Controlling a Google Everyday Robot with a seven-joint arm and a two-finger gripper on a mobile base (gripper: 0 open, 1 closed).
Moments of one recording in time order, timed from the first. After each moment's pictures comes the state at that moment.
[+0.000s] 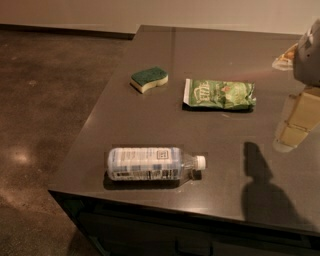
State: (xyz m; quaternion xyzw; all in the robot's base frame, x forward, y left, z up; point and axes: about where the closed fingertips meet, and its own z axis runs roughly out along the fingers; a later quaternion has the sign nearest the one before) arm 0.438 -0.217 0.976 -0.60 0.78 -0.03 0.16
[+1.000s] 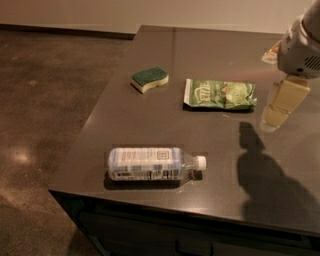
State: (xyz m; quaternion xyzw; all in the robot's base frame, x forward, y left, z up) arm 0.496 -0.226 0.959 -0.60 0.78 -0.03 0.17
